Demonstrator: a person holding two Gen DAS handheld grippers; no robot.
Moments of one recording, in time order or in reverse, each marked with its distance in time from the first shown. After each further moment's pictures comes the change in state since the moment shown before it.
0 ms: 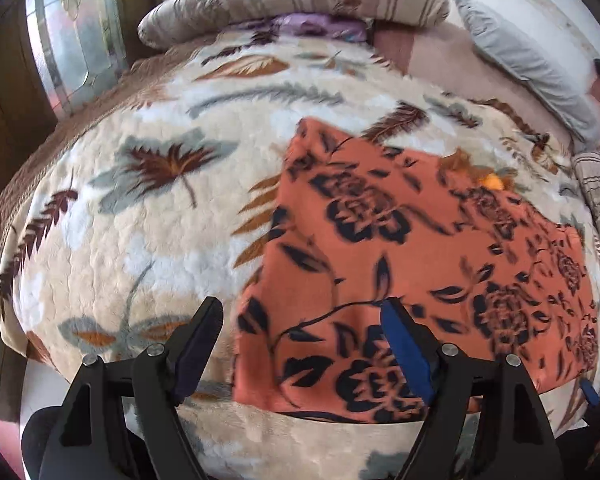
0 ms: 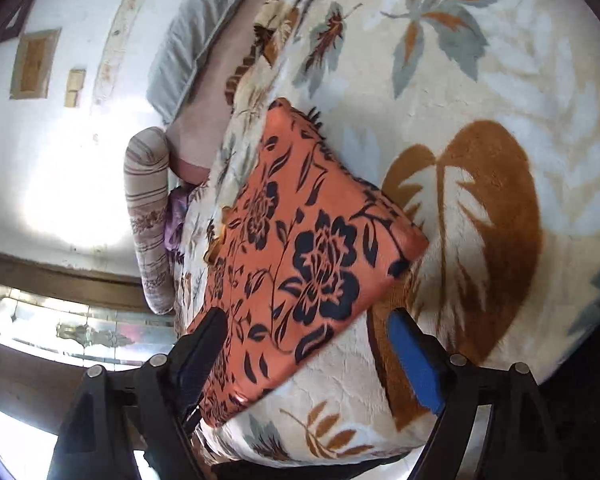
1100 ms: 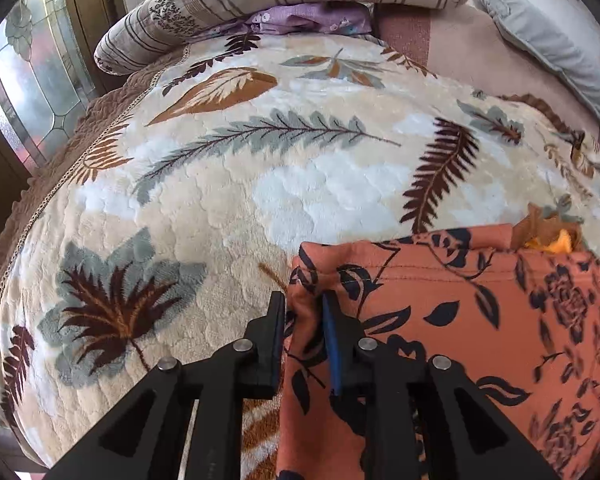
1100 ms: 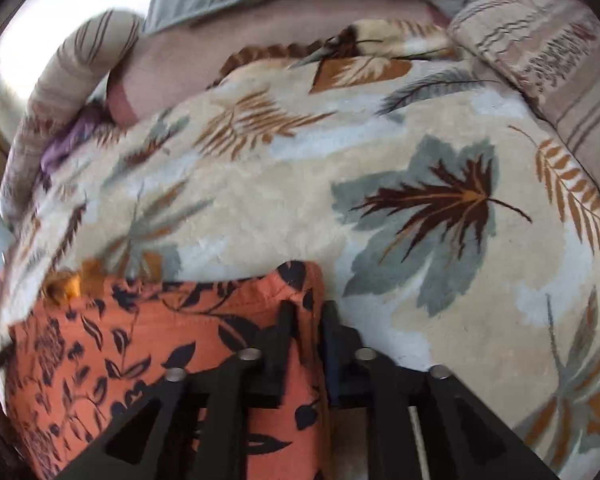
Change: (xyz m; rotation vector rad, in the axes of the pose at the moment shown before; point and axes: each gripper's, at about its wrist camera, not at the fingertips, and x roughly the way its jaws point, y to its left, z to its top) left arm 0.098 0.001 0.112 0.085 0.030 0.062; right arm 0.131 0.100 0.157 -0.654 -0.049 -0.521
